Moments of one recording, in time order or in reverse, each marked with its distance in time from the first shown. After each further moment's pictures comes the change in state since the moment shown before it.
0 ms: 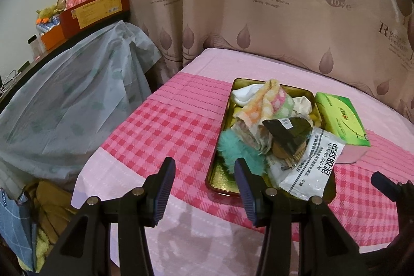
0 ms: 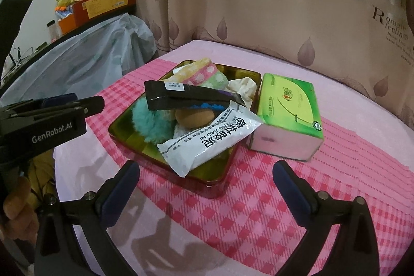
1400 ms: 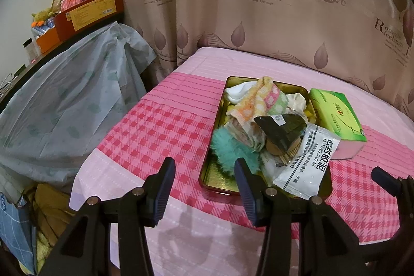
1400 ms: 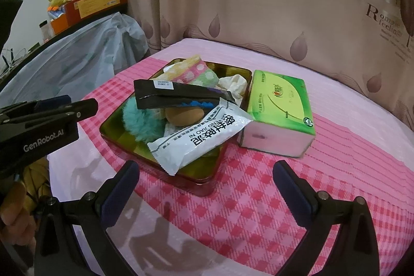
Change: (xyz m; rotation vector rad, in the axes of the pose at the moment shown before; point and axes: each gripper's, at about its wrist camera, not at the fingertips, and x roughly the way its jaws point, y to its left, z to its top) left arm 0.000 -0.006 -0.001 0.012 0.001 -0.015; right arm 0.003 -0.004 0.001 0.018 0.012 -0.041
